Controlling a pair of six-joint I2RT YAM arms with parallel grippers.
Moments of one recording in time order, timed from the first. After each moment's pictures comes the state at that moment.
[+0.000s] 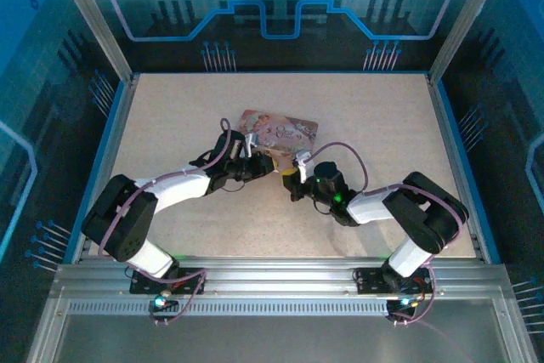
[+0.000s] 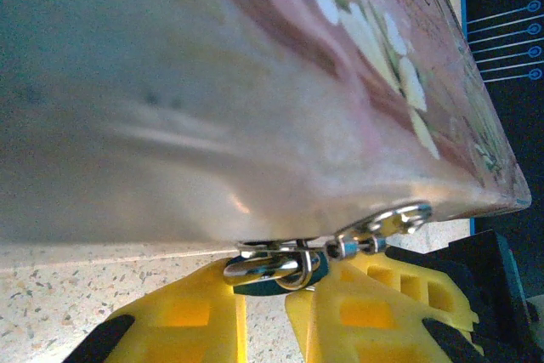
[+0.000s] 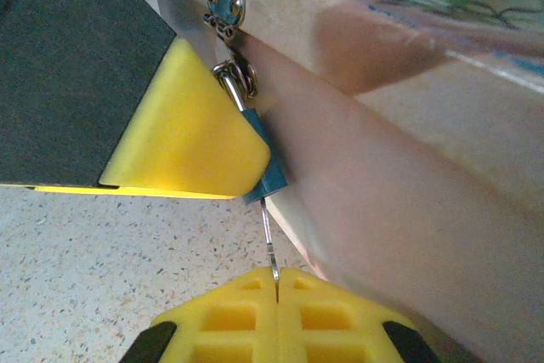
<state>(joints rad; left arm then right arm) -0.51 1.55 0.78 0.08 0.39 -0.85 0.71 1.63 0.47 0.77 -0.14 0.24</state>
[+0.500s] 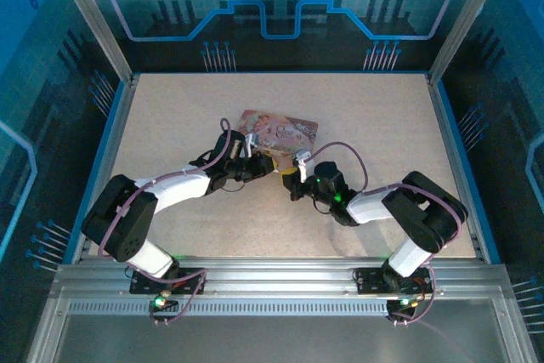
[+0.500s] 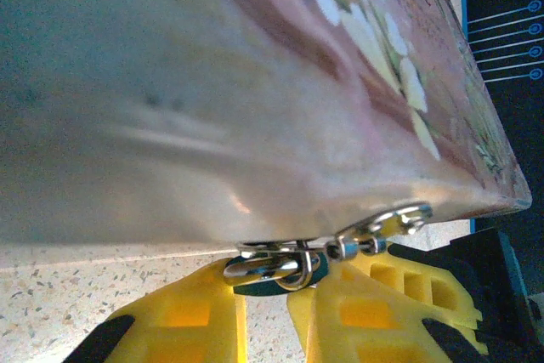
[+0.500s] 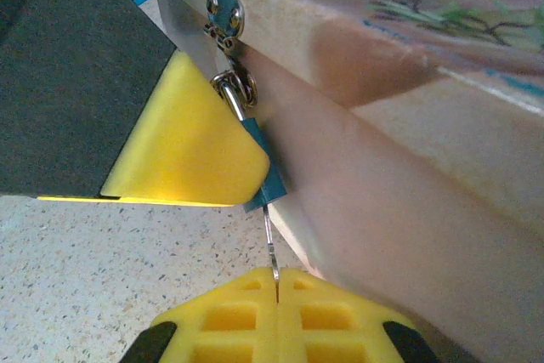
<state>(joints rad) -0.51 1.55 0.78 0.08 0.39 -0.85 0.70 1.64 0.47 0.79 -0.15 0.25</state>
